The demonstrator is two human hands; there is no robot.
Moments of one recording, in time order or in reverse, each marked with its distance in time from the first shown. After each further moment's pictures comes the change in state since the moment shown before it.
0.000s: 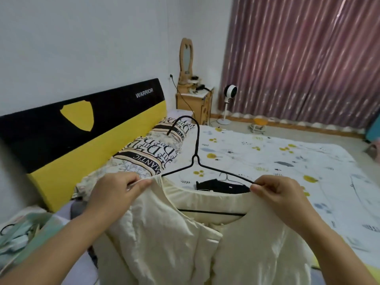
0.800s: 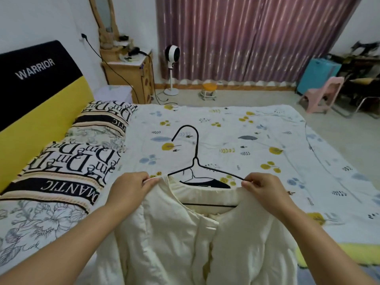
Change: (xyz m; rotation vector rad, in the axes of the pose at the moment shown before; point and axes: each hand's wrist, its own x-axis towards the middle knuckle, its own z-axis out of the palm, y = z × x) left_hand 0.264 -0.042 0.330 -0.027 -0.434 0.114; right_hand 0.236 0.204 0.057 -0.171 0.052 0.504
